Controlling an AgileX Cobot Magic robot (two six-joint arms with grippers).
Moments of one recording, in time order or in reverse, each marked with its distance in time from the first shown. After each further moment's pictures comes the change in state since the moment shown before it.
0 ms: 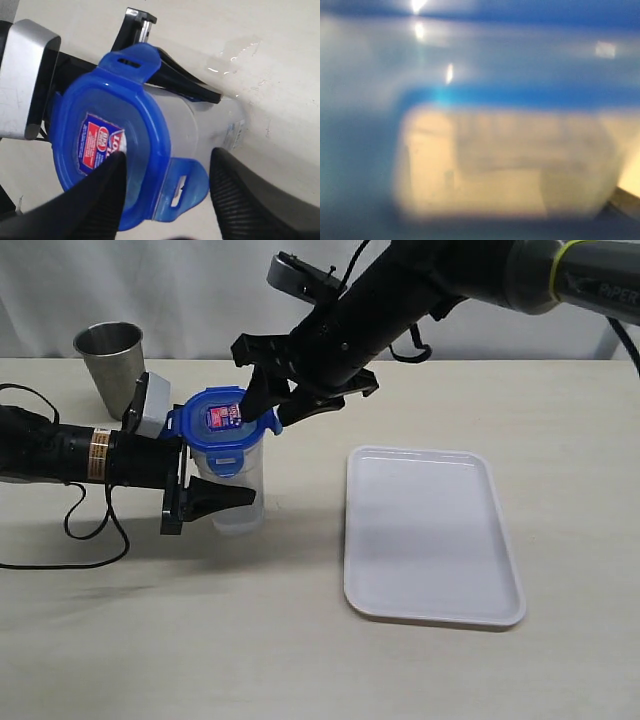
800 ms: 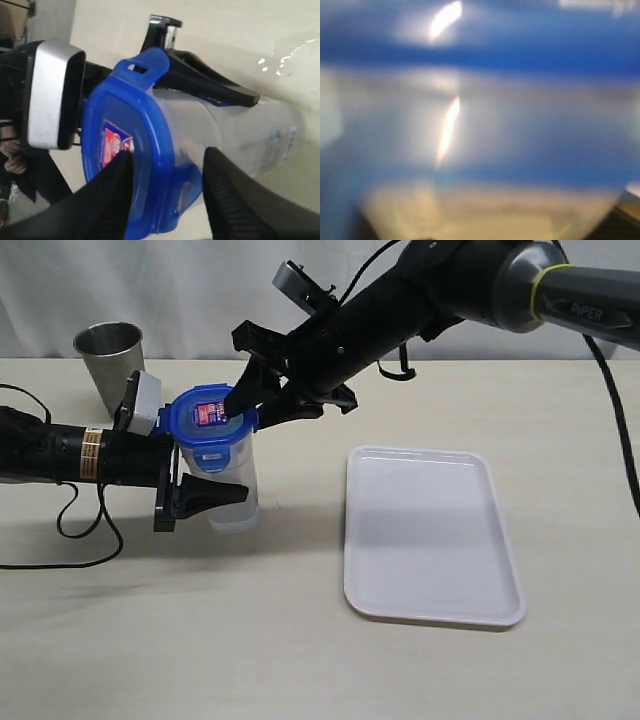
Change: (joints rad) left arm 0.017 0.000 0.000 0.000 -0.006 -0.011; right arm -0.030 0.113 -0.026 0.248 0.051 -0.091
